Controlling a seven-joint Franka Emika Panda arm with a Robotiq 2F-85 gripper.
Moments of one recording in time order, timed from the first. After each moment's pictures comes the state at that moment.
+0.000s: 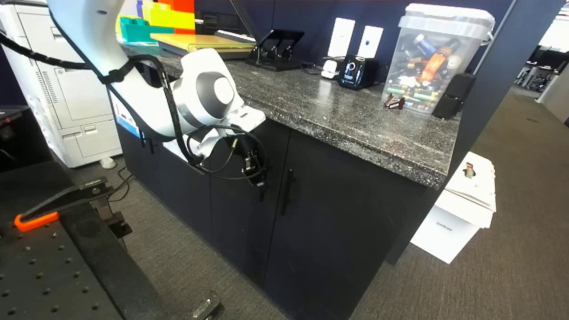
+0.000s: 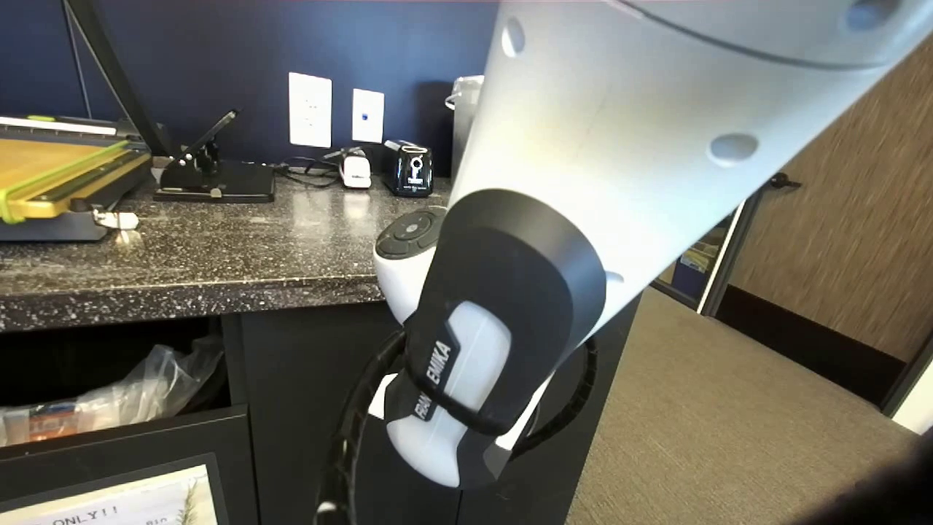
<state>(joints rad) 0.75 1.25 -0.56 -1.57 -0.03 2.81 1.40</state>
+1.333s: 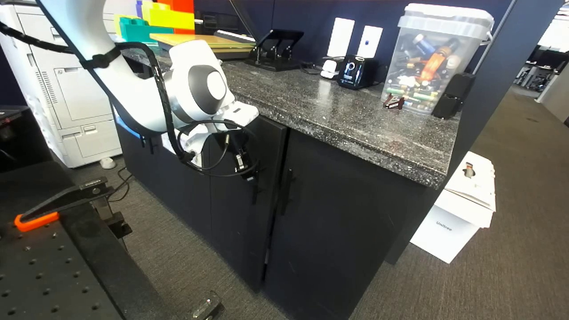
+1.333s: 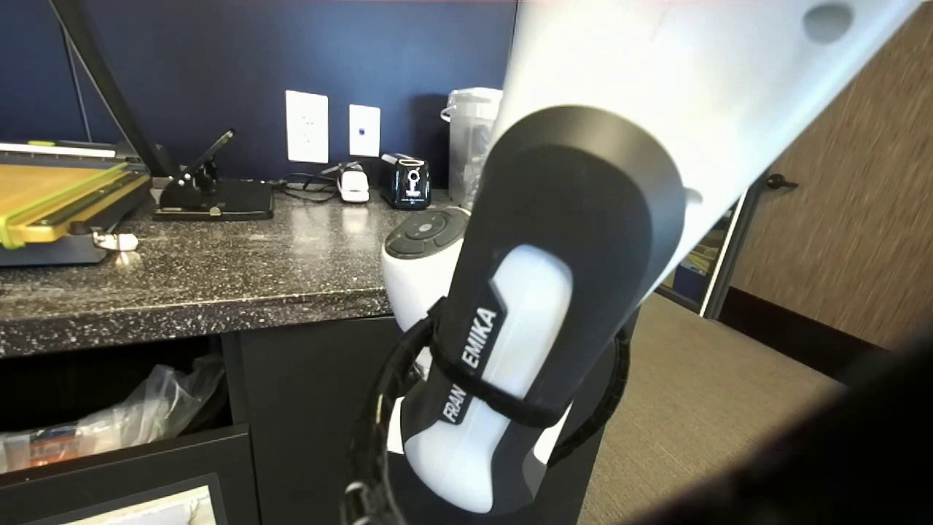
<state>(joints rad) 0.71 1.13 -0.47 -1.70 -0.14 2.89 1.29</state>
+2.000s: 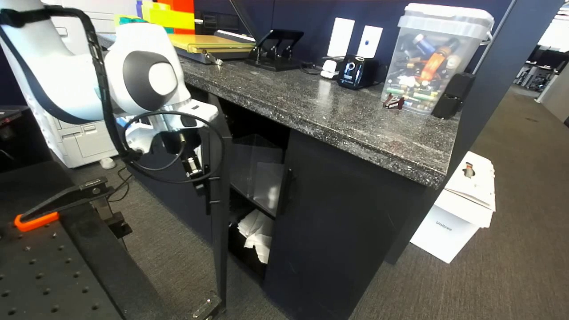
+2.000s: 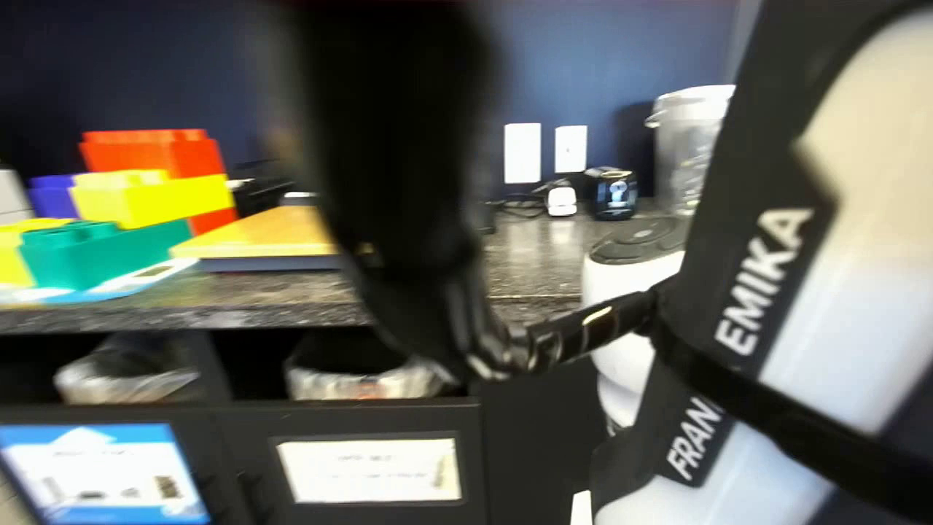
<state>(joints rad) 0.73 0.90 -0.32 -2.04 -0.14 2.94 0.98</state>
